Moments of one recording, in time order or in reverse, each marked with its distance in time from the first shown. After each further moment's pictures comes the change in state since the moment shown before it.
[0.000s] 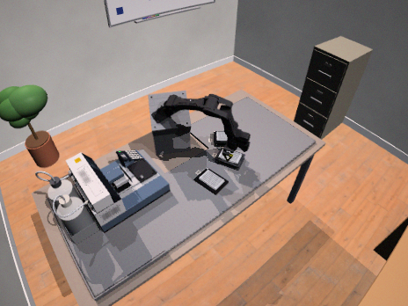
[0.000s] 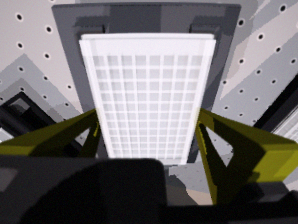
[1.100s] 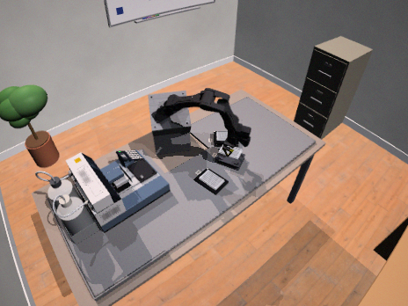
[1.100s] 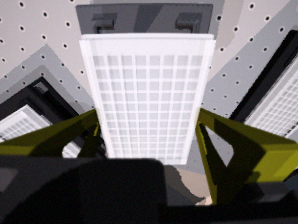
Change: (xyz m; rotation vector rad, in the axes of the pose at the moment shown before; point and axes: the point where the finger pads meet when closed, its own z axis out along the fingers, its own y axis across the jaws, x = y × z) arm 0.001 -0.002 -0.043 -0.001 0.004 0.005
